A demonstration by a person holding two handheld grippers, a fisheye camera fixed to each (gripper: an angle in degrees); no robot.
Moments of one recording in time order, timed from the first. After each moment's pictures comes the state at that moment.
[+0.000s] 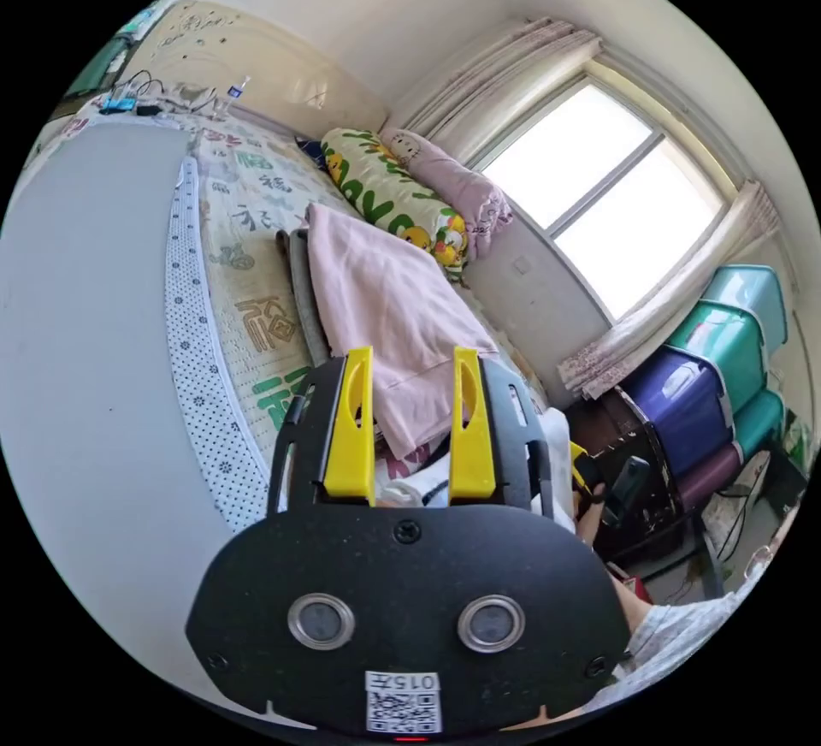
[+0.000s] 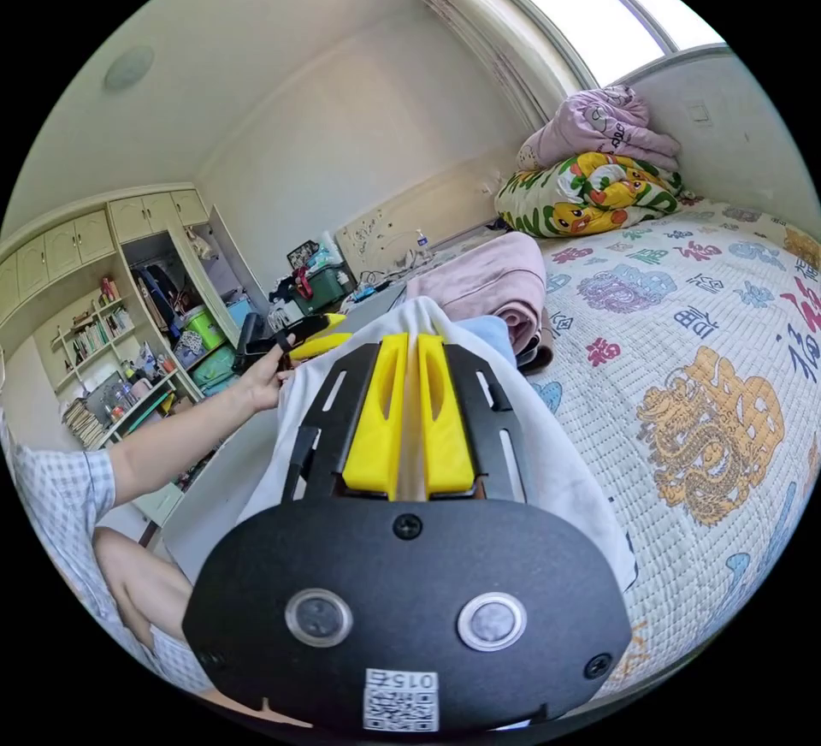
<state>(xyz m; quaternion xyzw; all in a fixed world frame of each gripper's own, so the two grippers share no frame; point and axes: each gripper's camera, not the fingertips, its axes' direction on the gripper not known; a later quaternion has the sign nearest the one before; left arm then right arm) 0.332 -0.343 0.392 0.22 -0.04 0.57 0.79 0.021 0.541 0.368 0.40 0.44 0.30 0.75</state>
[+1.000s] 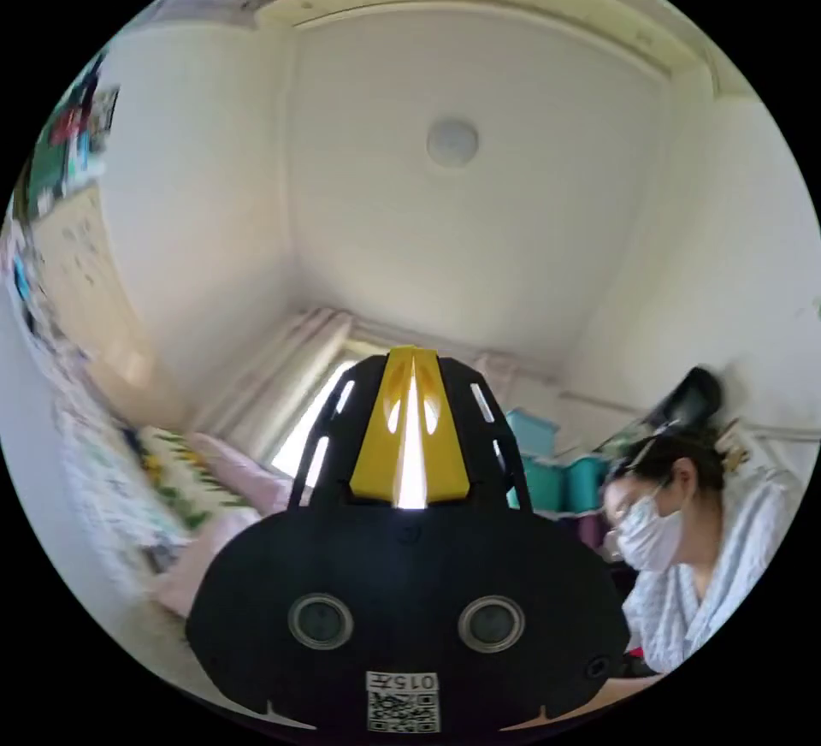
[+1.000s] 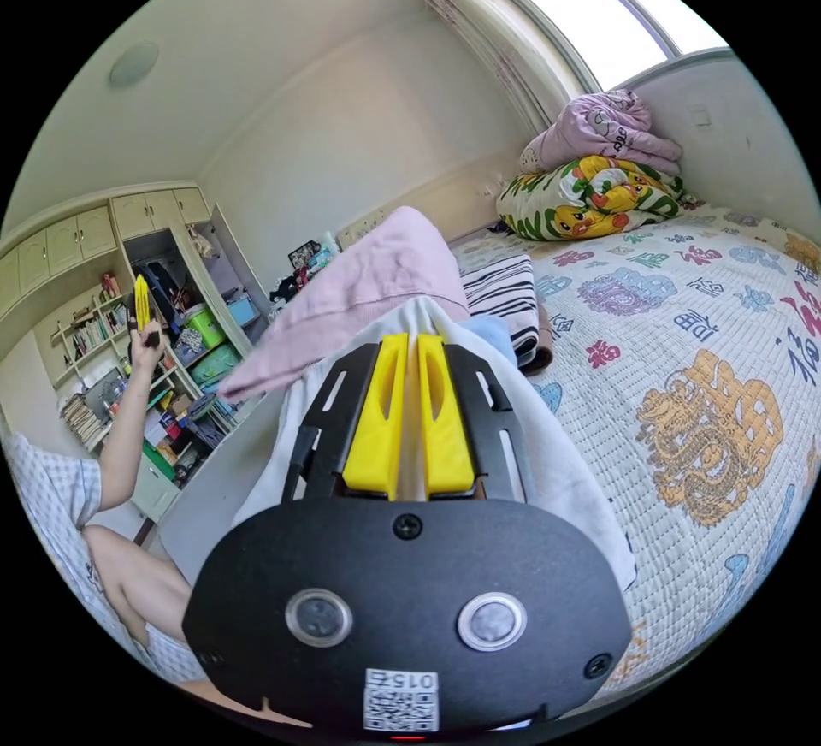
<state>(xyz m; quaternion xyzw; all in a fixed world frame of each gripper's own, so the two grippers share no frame) 0.161 -0.147 0.025 0.40 0.41 0.67 0.46 0.007 0.468 0.465 0.39 0.45 0.29 0.75</state>
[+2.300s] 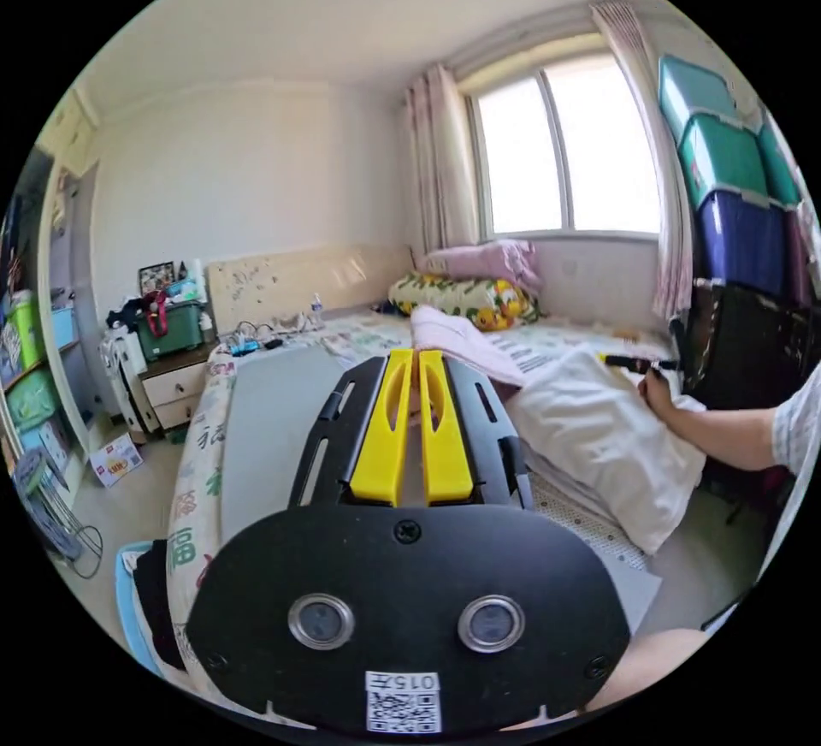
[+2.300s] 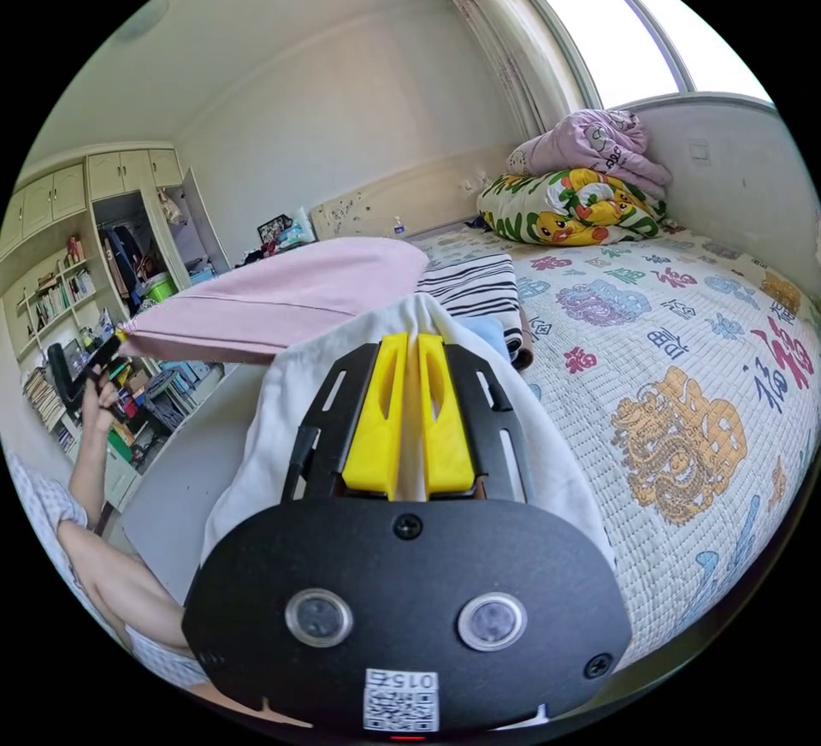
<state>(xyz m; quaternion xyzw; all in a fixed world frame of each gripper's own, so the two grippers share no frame) 0.012 0.054 0.172 0.51 -0.17 0.68 0.49 -0.032 0.396 0.382 0.34 0.50 0.31 0.73</state>
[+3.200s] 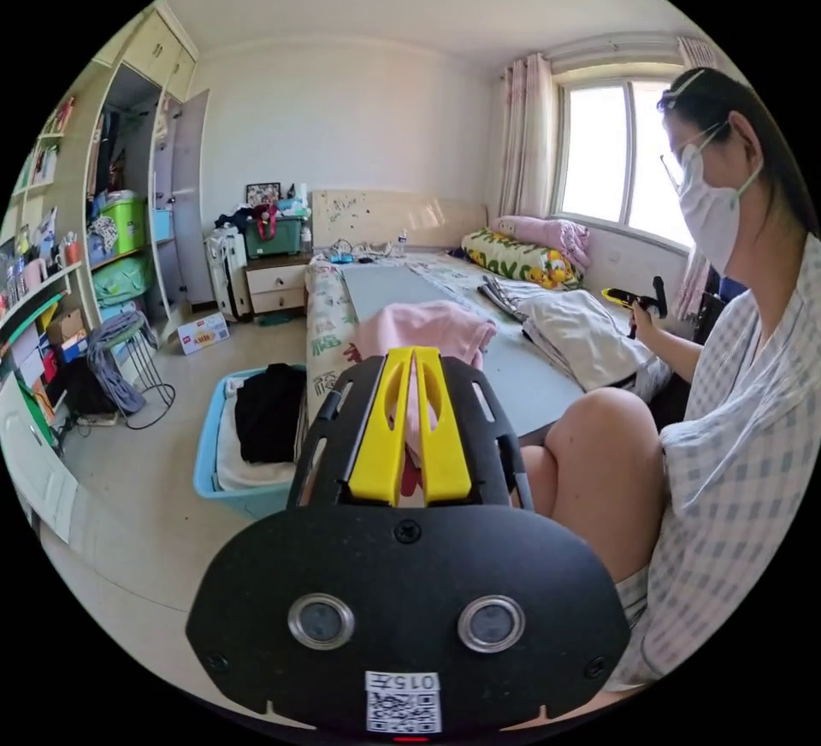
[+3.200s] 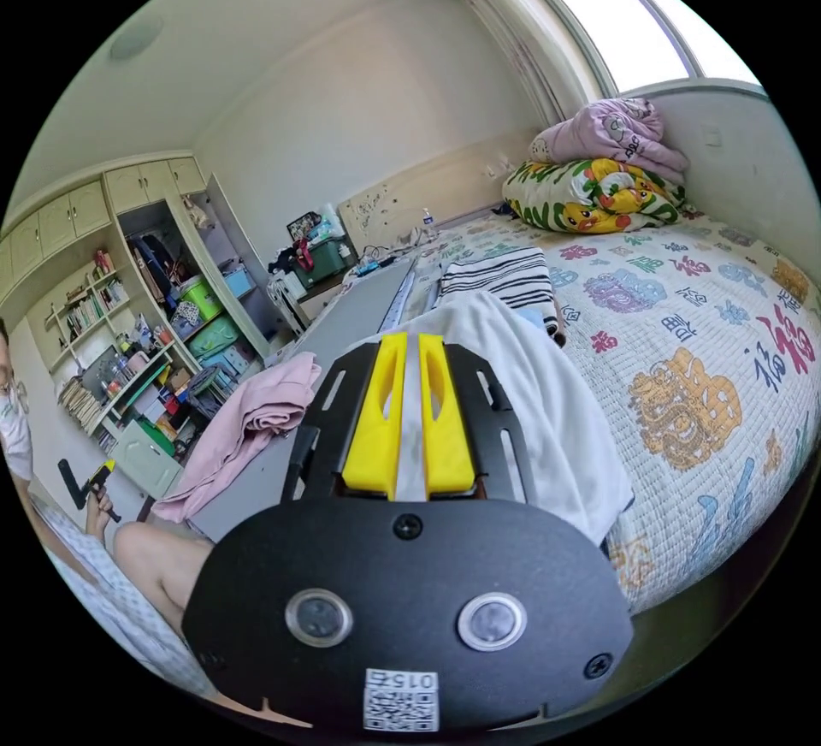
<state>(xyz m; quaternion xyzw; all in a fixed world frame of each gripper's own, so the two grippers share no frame) -0.274 0.271 -0.007 0.50 -0.26 0.57 0.60 -0.138 0.363 0.225 0.34 0.45 0.31 0.76</state>
